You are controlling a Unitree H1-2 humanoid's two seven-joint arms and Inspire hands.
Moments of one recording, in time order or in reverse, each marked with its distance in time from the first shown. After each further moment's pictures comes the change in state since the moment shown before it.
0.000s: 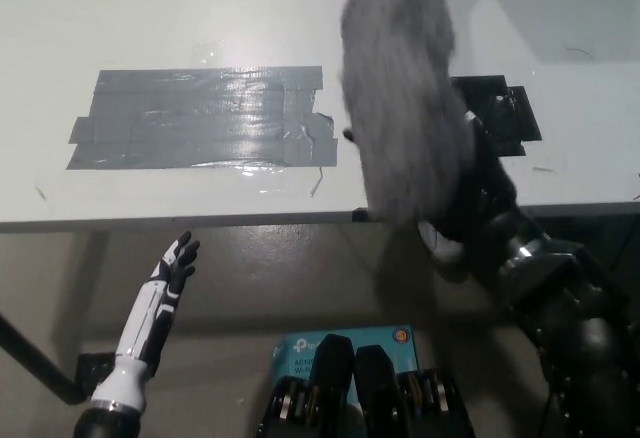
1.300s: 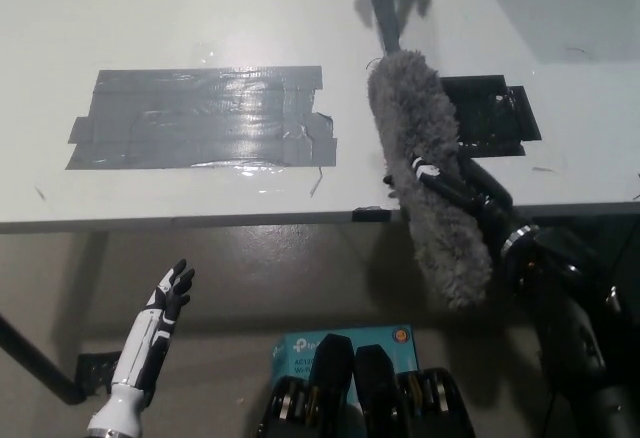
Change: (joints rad) left_arm 0.068 0.000 0.000 0.009 0.000 0.001 0.008; right_arm -0.103 -0.017 -0.057 0.521 -0.597 -0.057 0.159
